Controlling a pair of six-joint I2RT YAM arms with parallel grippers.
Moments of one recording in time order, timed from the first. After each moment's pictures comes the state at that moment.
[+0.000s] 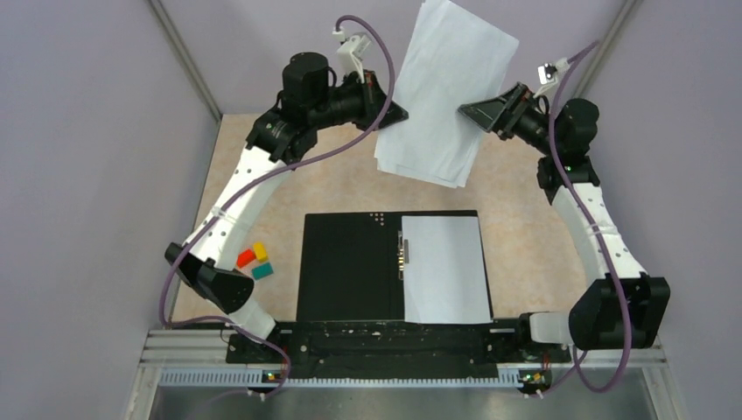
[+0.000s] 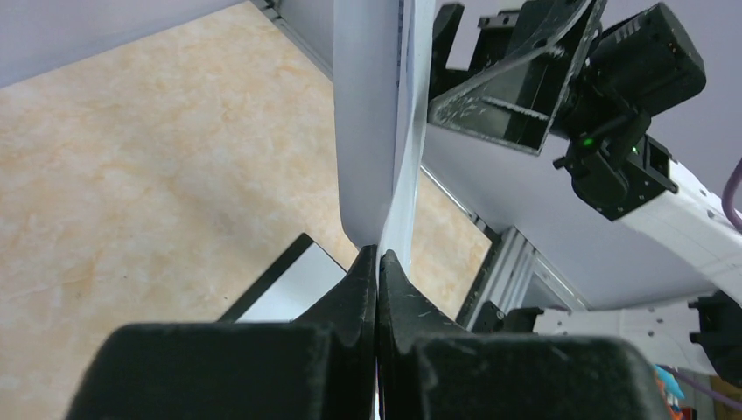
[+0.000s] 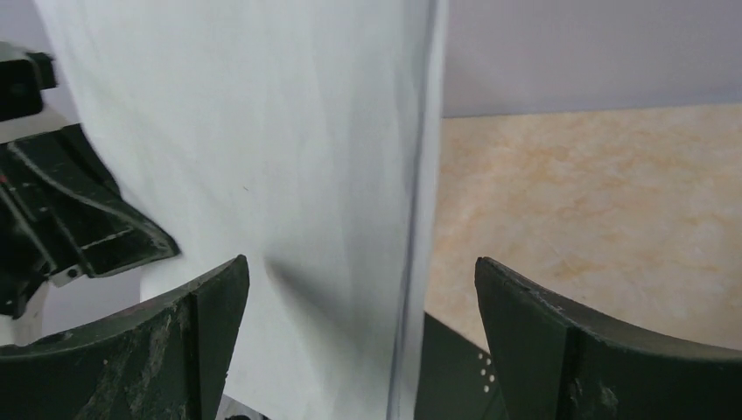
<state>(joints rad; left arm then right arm) -0.53 1.67 1.99 -0.50 0.51 -0.44 0.03 1.35 1.19 0.21 -0.74 0.82</state>
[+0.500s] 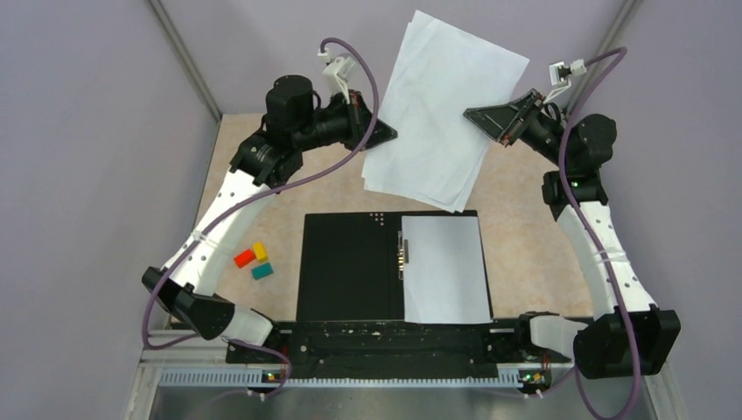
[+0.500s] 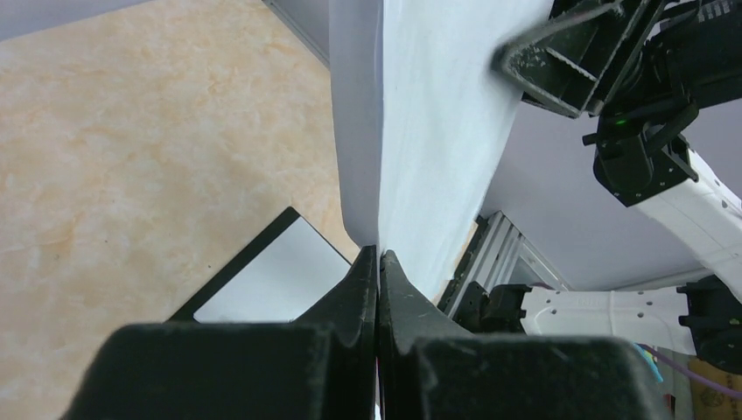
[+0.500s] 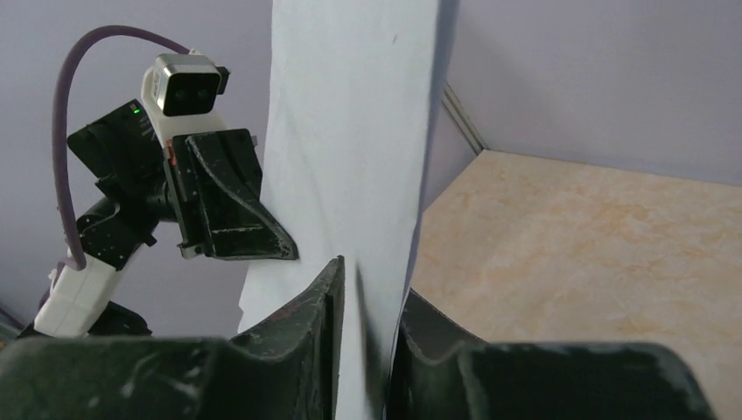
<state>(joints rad) -0.53 1.47 1.75 -0.46 0.54 -0.46 0.06 1.18 1.13 0.43 -0.83 0.92</state>
